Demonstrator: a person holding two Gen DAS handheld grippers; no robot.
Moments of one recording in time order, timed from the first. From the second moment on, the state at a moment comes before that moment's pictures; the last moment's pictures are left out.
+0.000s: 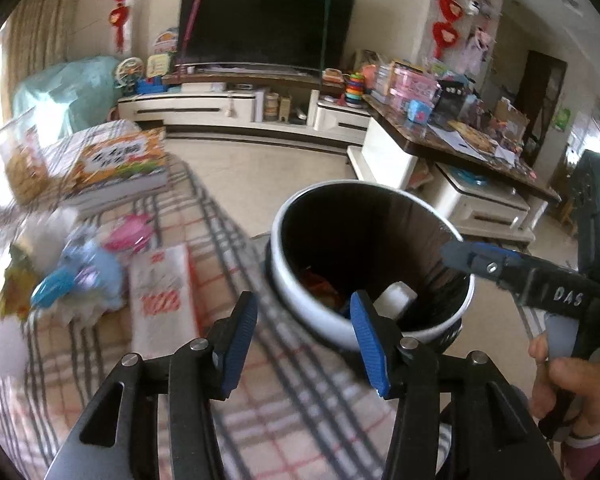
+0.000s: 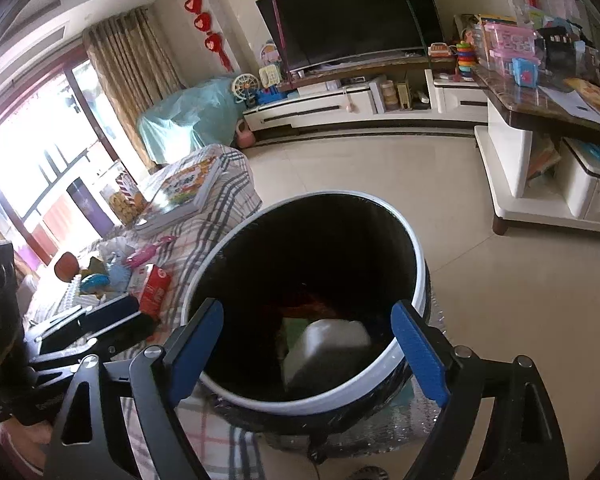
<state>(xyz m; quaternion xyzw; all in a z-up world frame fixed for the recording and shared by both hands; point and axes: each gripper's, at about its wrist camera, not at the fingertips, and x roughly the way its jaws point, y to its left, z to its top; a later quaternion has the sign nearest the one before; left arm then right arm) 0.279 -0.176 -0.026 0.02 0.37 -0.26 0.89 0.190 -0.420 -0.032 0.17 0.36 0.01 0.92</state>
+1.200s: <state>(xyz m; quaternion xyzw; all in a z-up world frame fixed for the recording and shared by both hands) 0.191 -0.003 -0.036 -0.10 0.39 -0.10 0.91 0.187 -0.248 -0.048 0.14 0.37 0.12 0.91</state>
